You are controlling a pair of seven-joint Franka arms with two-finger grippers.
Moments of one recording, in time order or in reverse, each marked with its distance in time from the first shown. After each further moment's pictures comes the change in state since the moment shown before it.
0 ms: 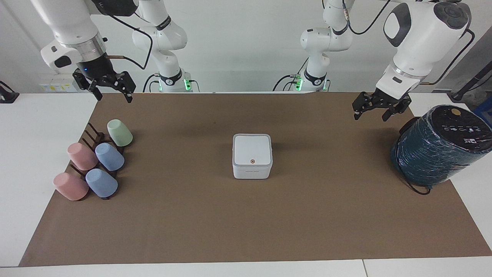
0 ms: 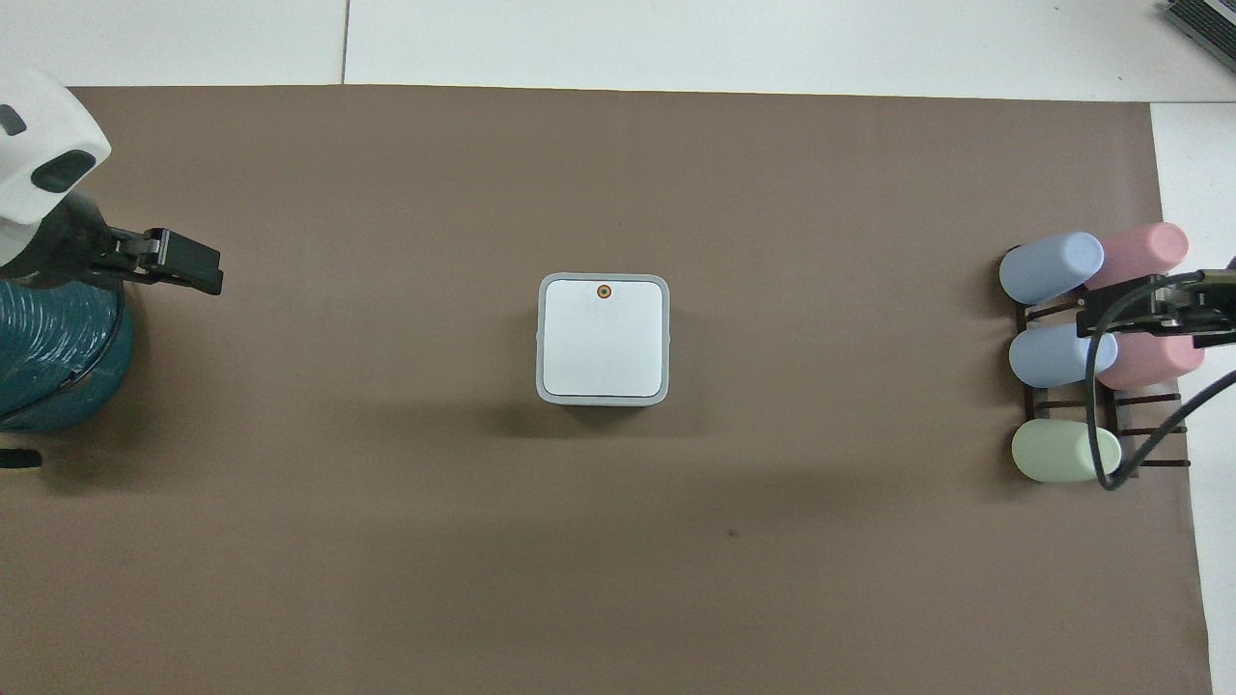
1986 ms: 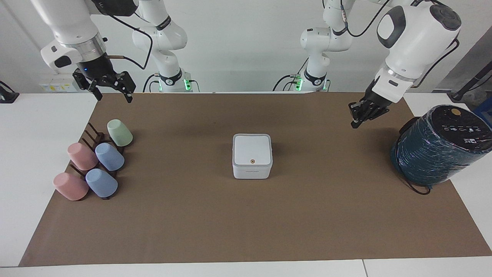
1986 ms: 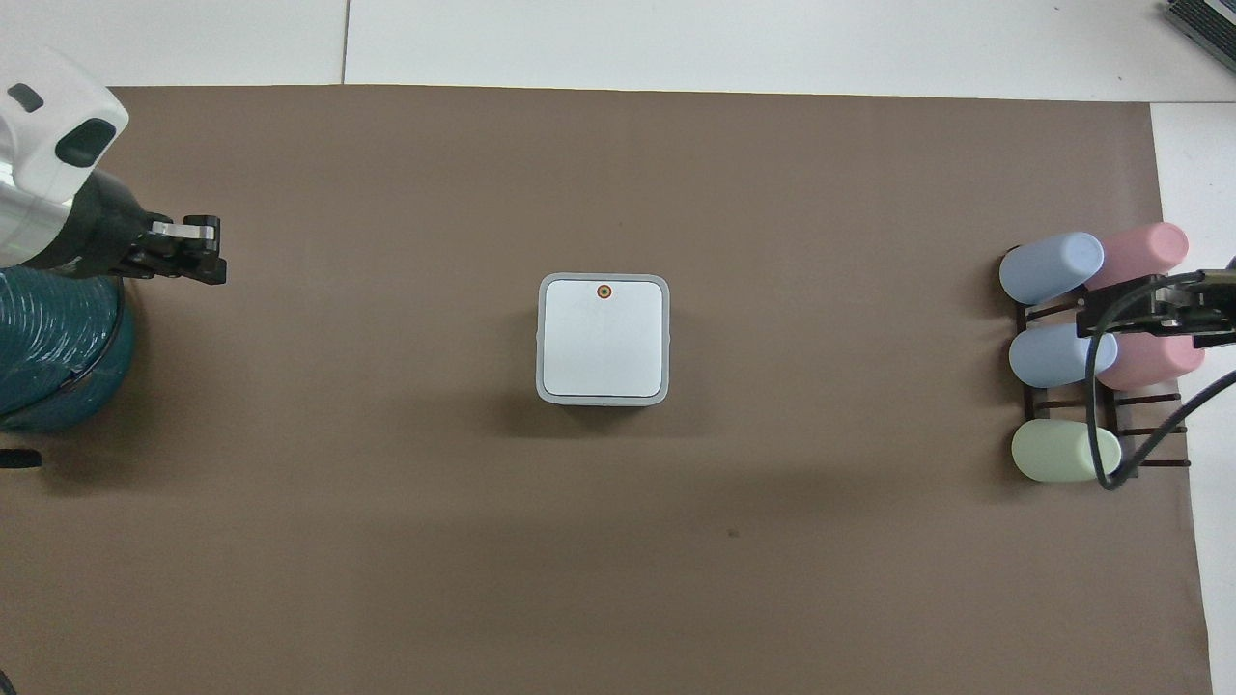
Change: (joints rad) left arm -0.012 0.006 0.004 0.009 -0.084 0.013 -0.091; right arm 0.000 0.000 0.000 0.000 0.000 0.000 0.000
